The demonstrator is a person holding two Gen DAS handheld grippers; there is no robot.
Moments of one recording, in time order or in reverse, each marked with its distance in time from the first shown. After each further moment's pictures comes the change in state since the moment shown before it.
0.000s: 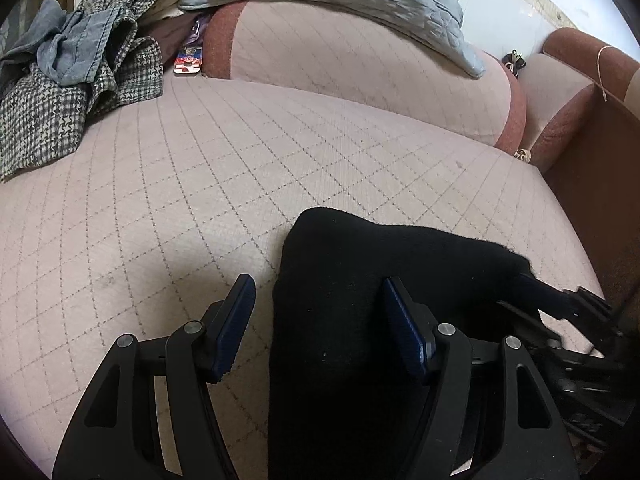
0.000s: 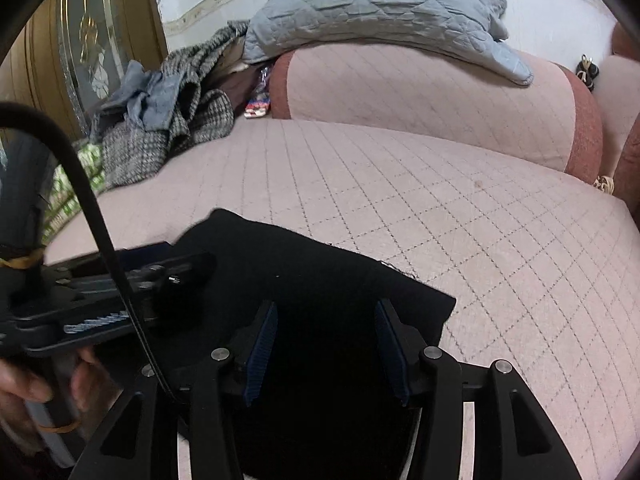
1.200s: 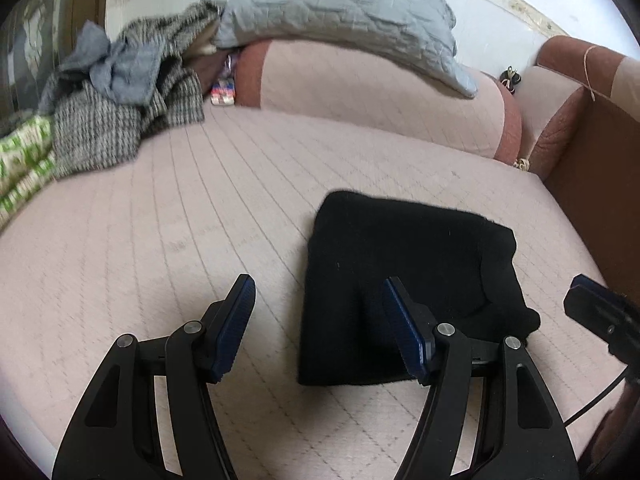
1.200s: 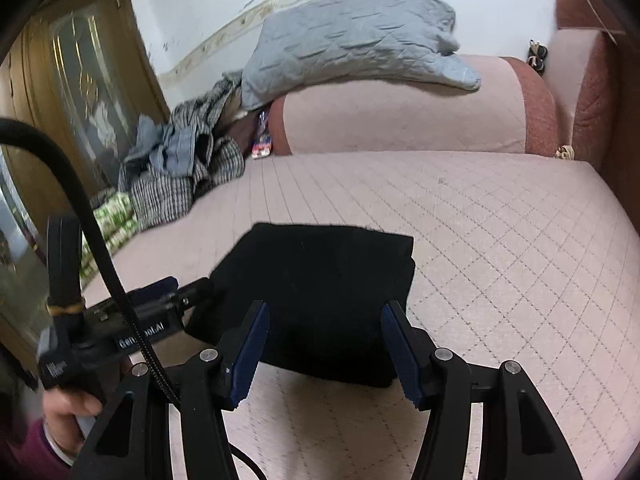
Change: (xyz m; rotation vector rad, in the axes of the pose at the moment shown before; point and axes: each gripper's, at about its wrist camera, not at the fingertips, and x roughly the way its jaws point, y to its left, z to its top) left arm -0.075 -0.006 -0.043 0.025 -0.137 0.092; right arm -0.092 -0.001 -0.034 0.133 -0.109 0.024
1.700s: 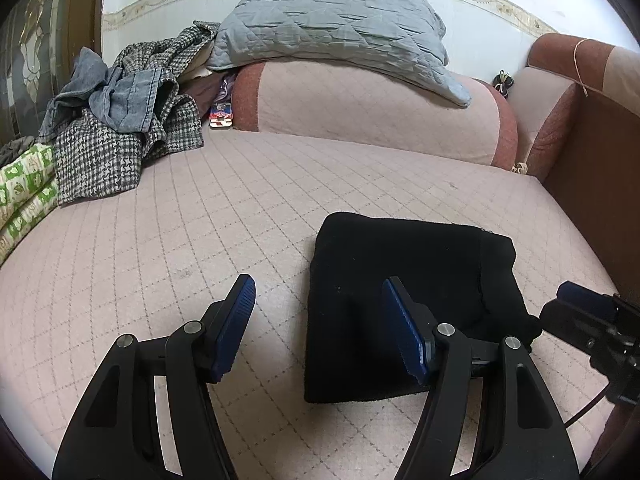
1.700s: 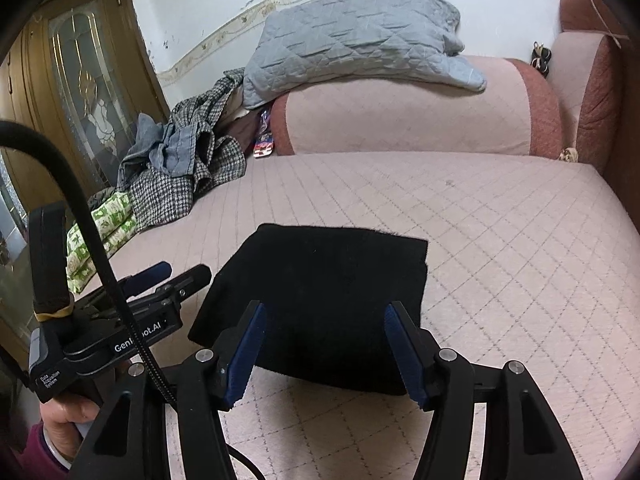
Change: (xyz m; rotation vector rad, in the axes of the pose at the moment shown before) left arm -0.001 0.001 0.004 0.042 -0.045 0.009; right arm 0.015 0.009 0.002 -0.013 0.028 0.007
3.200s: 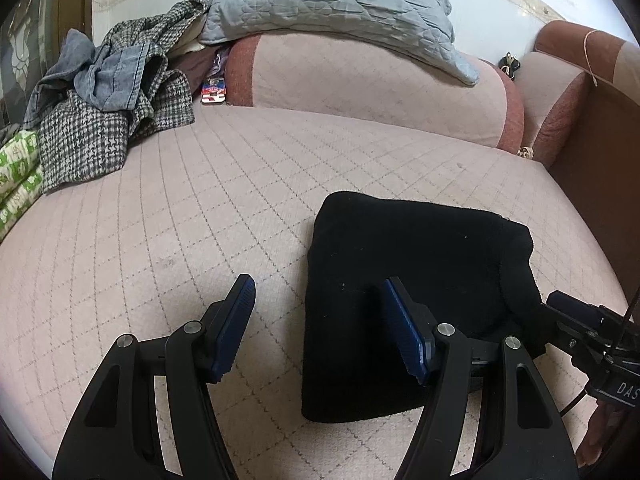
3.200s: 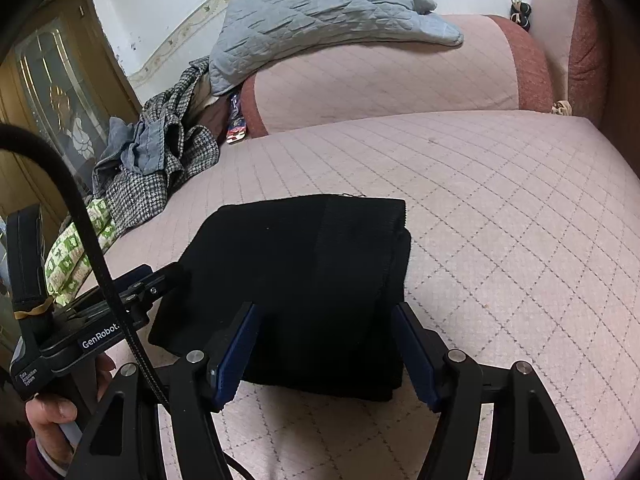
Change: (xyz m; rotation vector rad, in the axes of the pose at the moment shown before) left arm 0.027 -0.003 0.000 -0.006 0.083 -0.010; right arm 0.036 -0.034 -0.005 0.093 0.061 -0.010
